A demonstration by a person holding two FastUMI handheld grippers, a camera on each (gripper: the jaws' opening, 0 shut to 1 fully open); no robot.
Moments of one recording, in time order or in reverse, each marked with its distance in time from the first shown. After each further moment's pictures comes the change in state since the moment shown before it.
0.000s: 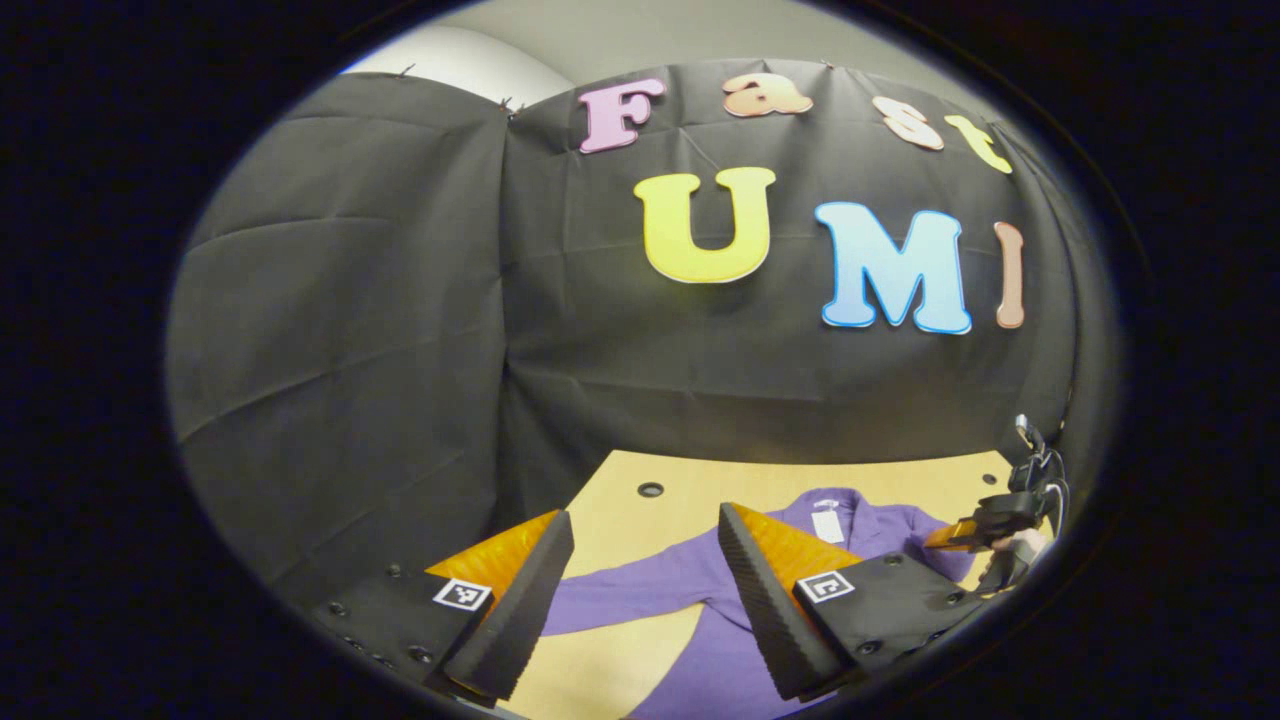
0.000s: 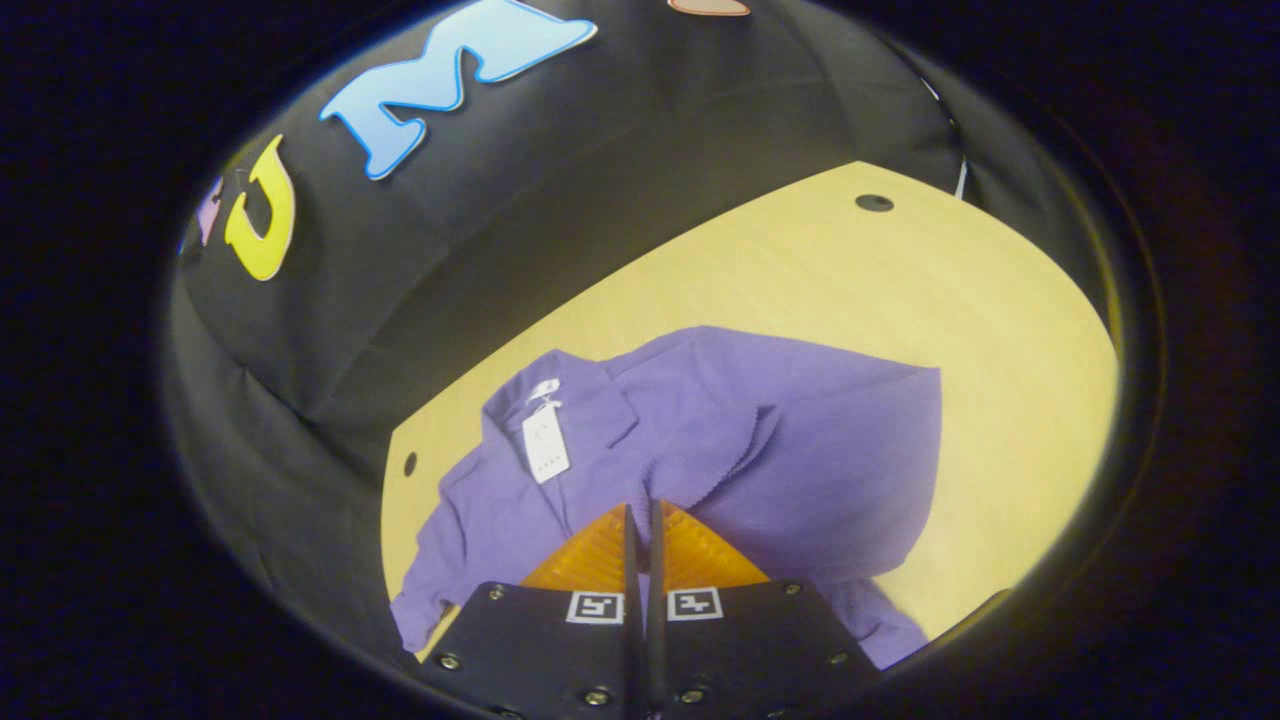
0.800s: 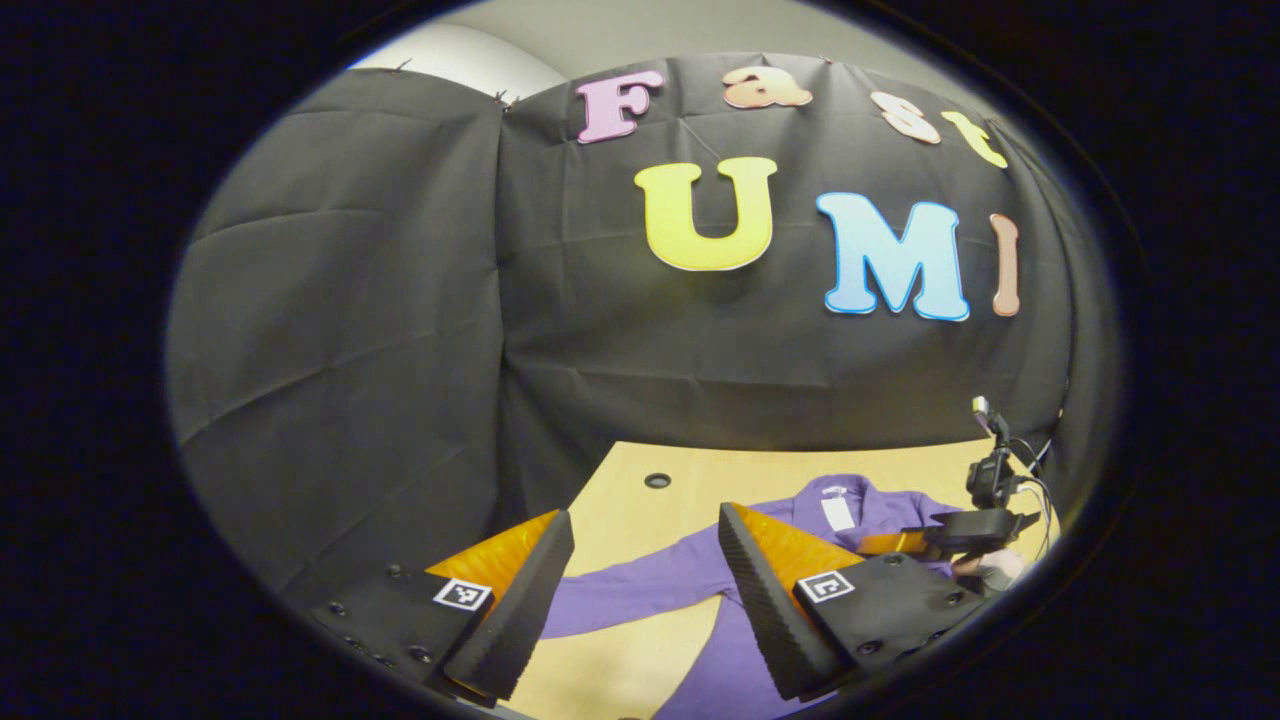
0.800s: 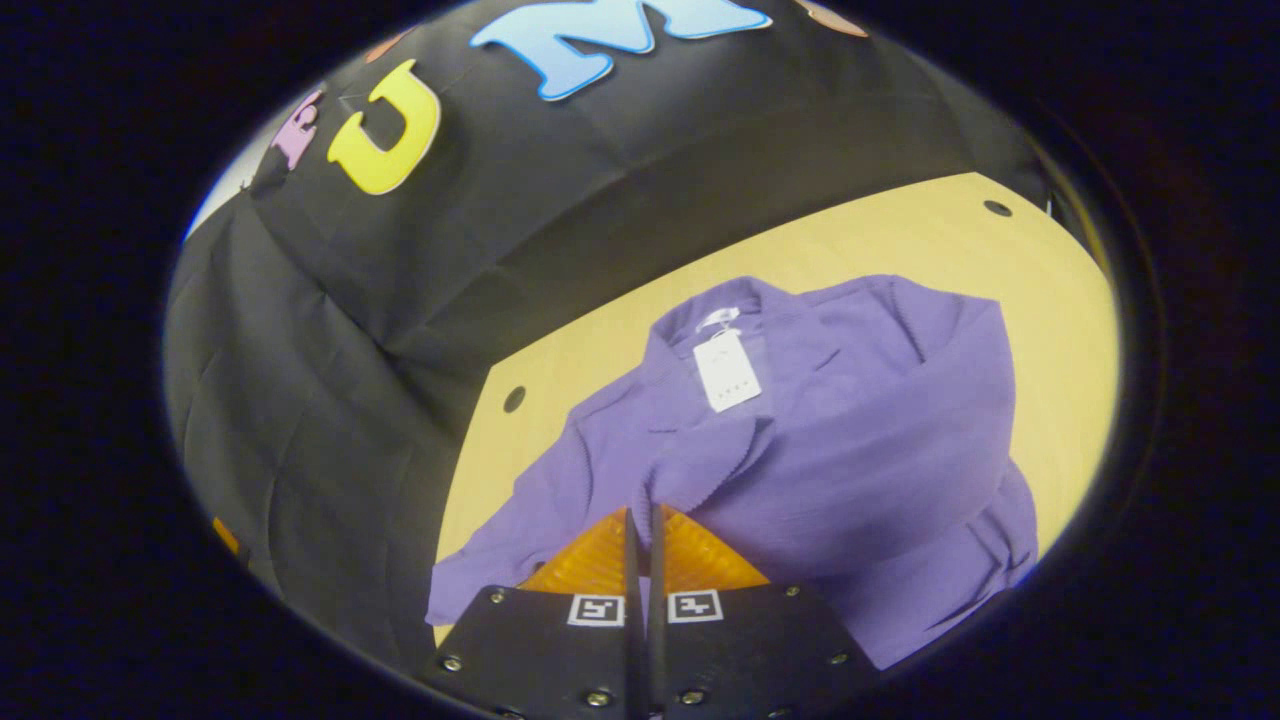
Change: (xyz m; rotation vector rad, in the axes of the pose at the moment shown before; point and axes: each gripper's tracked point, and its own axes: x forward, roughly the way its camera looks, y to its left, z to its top) left arm 0.008 0.023 -0.011 0.020 0.026 -0.032; right arm 0.006 0.141 -0.082 -0.161 0.049 0.216
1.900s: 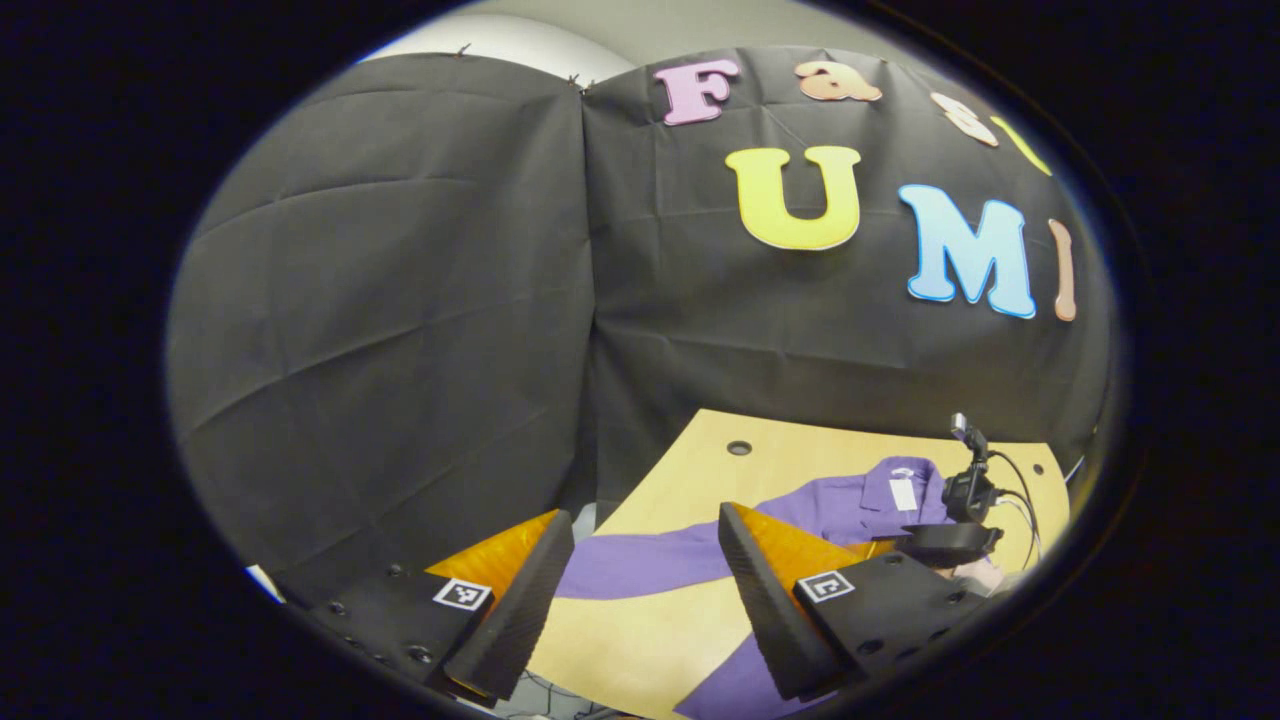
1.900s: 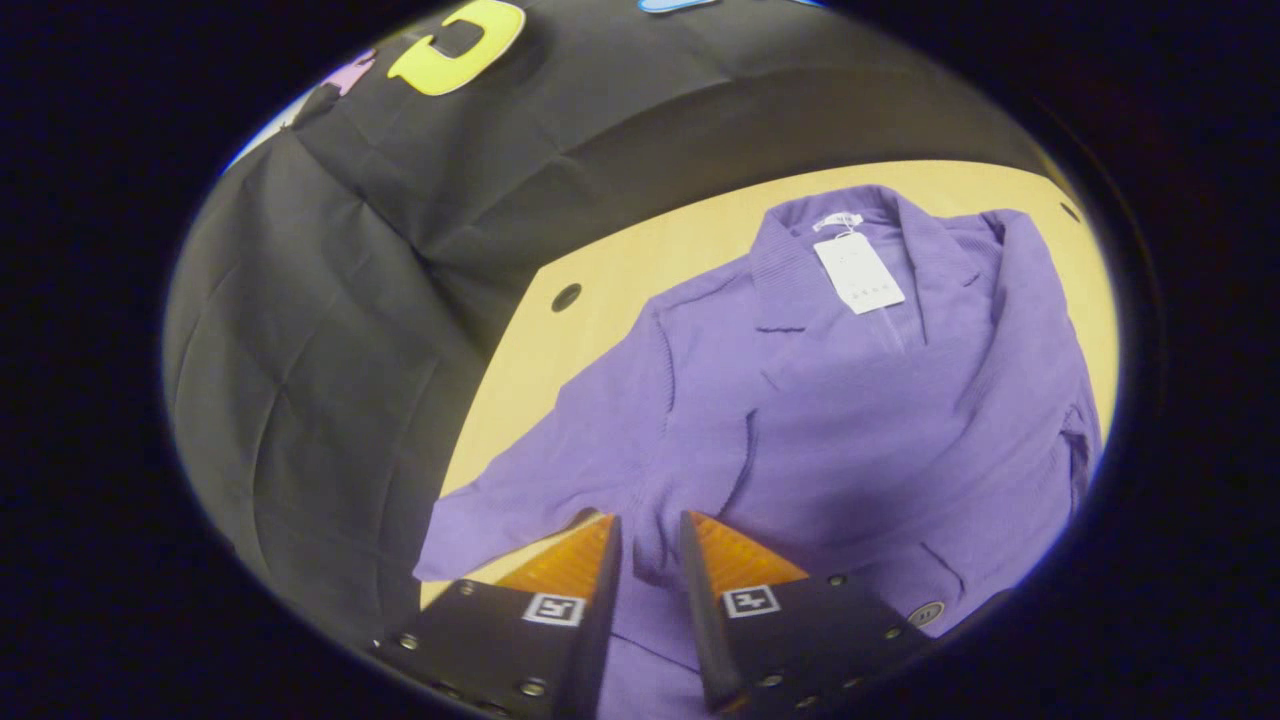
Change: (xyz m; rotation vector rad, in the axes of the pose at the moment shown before) left arm -0.052 0.076 -0.040 -0.077 0.067 0.222; right arm 0.056 0.043 -0.078 -0.138 0.179 0.066
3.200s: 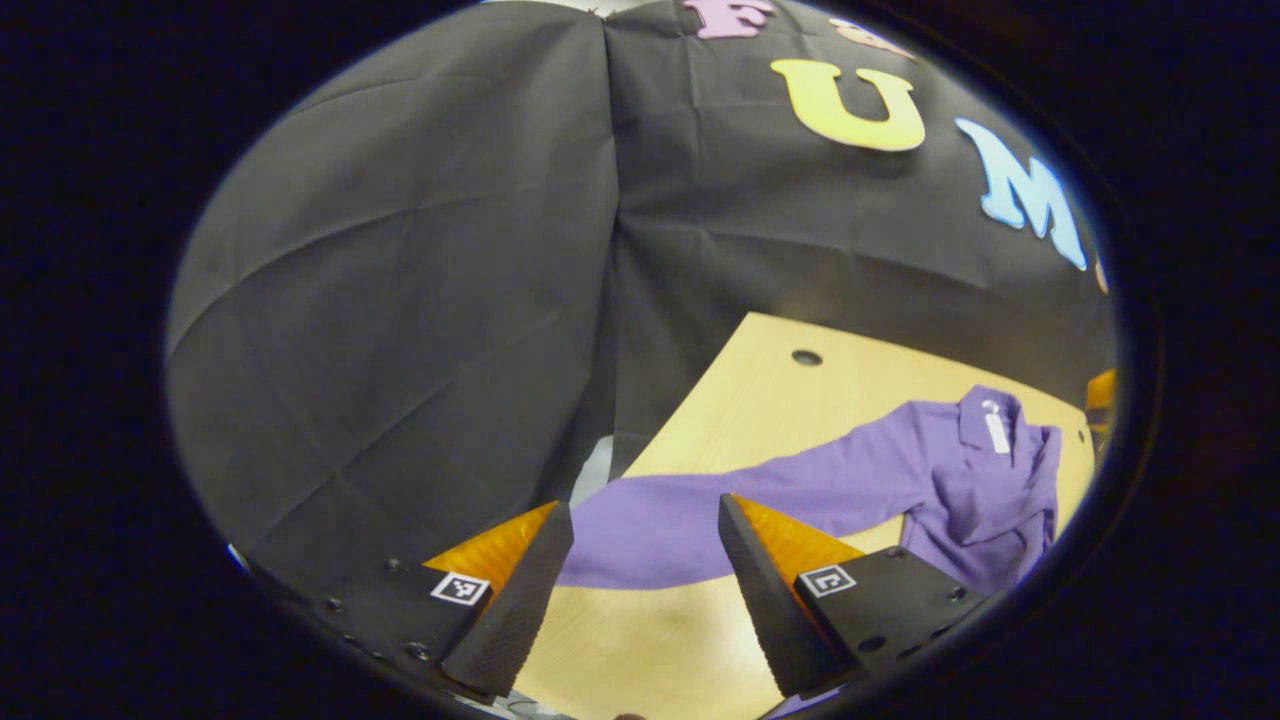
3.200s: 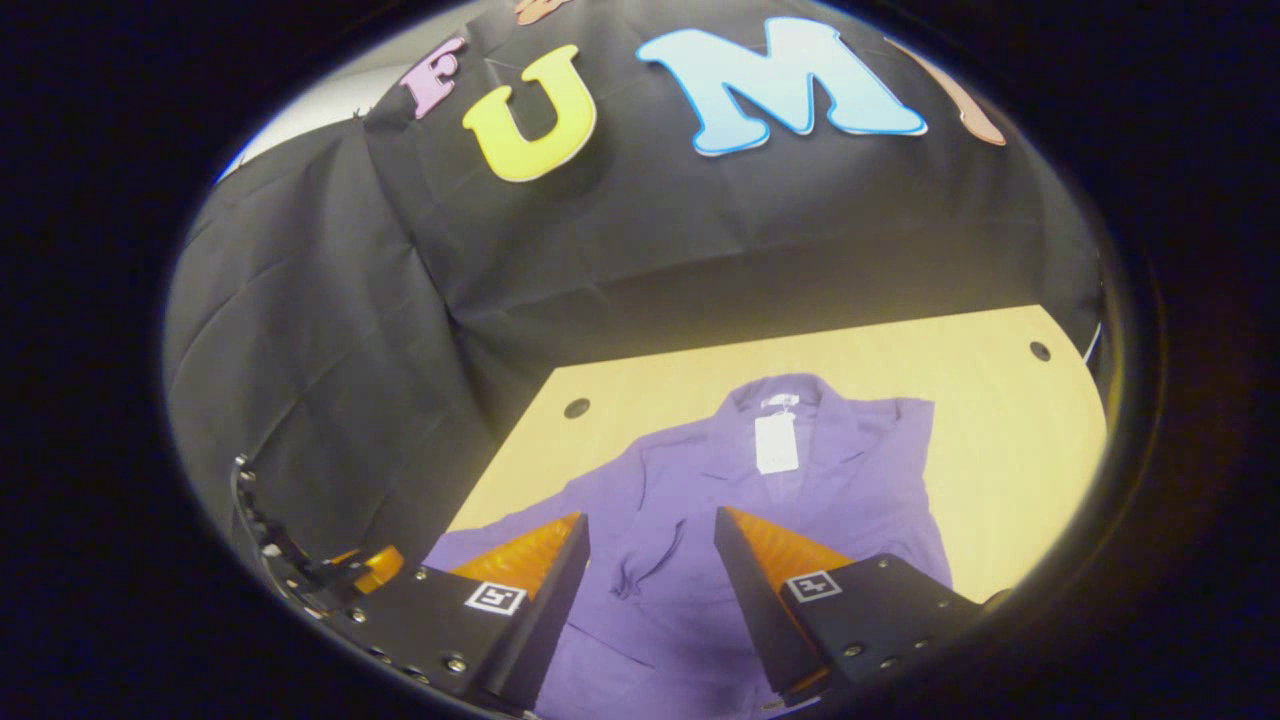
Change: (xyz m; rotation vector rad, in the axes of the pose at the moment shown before) left arm 0.173 0.073 -0.177 -0.018 0.261 0.061; right arm -0.154 0.002 0.097 -0.183 -0.289 -0.059
